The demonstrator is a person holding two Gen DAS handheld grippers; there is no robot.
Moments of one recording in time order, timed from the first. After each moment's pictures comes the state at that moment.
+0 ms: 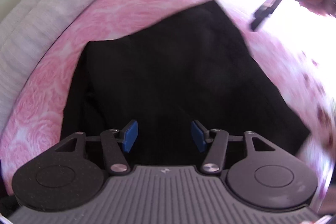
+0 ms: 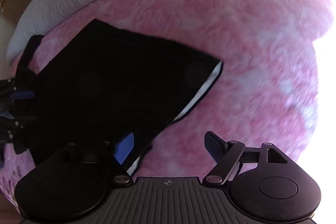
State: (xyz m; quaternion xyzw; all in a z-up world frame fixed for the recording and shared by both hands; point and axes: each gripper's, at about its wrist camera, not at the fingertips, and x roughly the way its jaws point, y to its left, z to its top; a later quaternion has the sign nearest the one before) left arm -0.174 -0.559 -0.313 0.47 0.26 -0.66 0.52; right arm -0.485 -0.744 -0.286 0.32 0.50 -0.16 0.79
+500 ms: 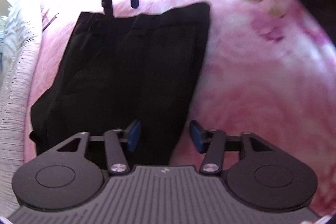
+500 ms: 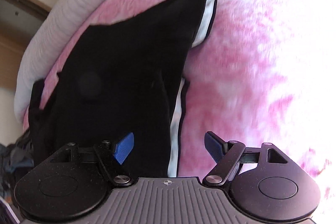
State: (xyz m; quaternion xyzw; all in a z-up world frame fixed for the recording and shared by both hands) left arm -0.261 -0.410 -0.403 0.58 -0.02 -0.73 0.37; right arm -0.520 -0.655 -0.334 0.46 0.39 -0.24 0.76
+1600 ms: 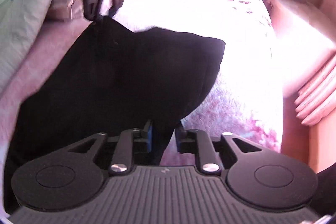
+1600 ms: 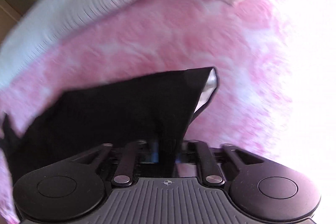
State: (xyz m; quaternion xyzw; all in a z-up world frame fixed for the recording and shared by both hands) left arm -0.521 -0.660 -0.305 0.41 0.24 -0.73 0.49; right arm -0.559 -1.022 -0.266 0.29 0.50 -0.22 0.78
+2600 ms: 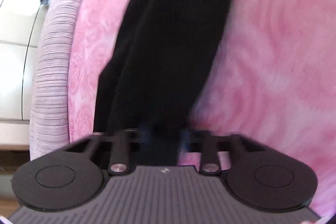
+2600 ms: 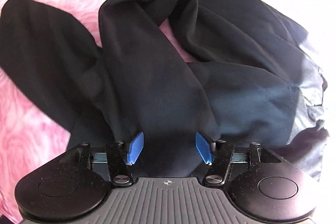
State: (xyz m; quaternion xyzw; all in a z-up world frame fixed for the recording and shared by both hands) left arm -0.044 -0.379 -0.444 0.70 -0.01 -0.54 0.46; right arm -0.448 -0.603 -0.301 0.14 0.61 -0.21 0.75
